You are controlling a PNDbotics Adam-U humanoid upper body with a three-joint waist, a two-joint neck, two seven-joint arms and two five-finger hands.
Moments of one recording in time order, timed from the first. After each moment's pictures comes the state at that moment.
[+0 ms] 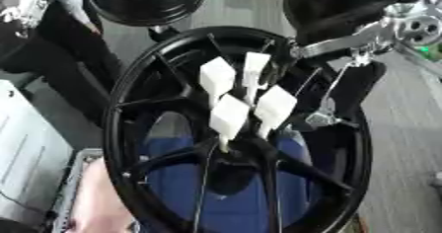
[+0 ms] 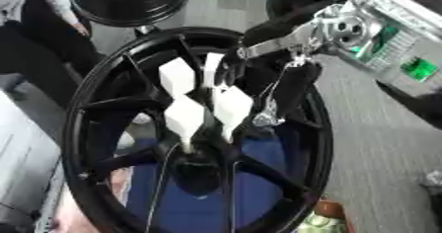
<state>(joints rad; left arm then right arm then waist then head) -0.30 0.72 -0.06 -1.98 -0.11 0.25 0.24 -1.07 -0.78 0.75 -1.80 0.24 0.16 0.90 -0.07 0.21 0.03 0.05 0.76</state>
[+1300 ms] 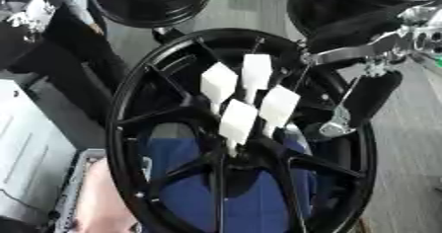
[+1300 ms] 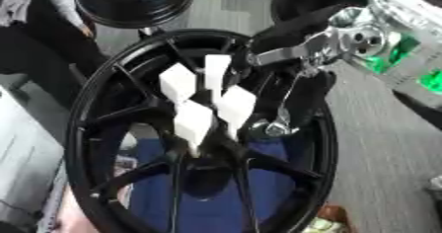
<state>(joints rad) -0.30 0.72 -0.06 -1.98 -0.11 0.25 0.23 -1.06 -0.80 0.75 -1.82 0.29 0.13 0.91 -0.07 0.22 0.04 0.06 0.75</state>
